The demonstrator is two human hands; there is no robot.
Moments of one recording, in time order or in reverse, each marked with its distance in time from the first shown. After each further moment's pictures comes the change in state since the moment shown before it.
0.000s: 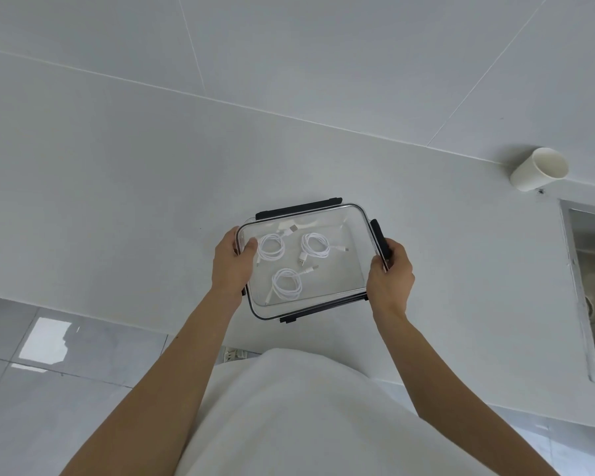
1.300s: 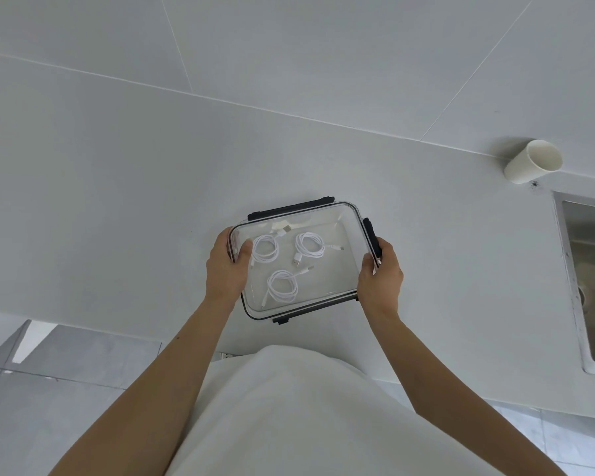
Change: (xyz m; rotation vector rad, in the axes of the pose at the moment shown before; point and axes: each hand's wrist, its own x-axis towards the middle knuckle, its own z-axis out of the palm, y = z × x) left_hand 0.007 -0.010 0.001 0.214 0.025 0.137; right_hand 0.011 0.017 0.012 -0.074 -0.038 -0.098
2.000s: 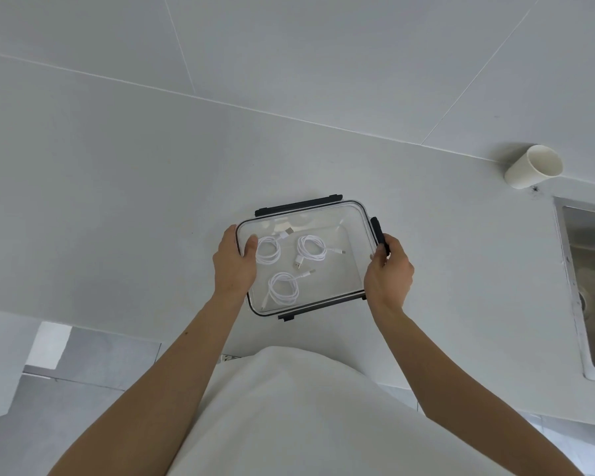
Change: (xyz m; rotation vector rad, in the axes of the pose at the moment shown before) left_hand 0.002 0.015 0.008 0.087 0.024 -0.010; right_hand 0.016 -0.009 -0.003 -0.123 0.132 0.046
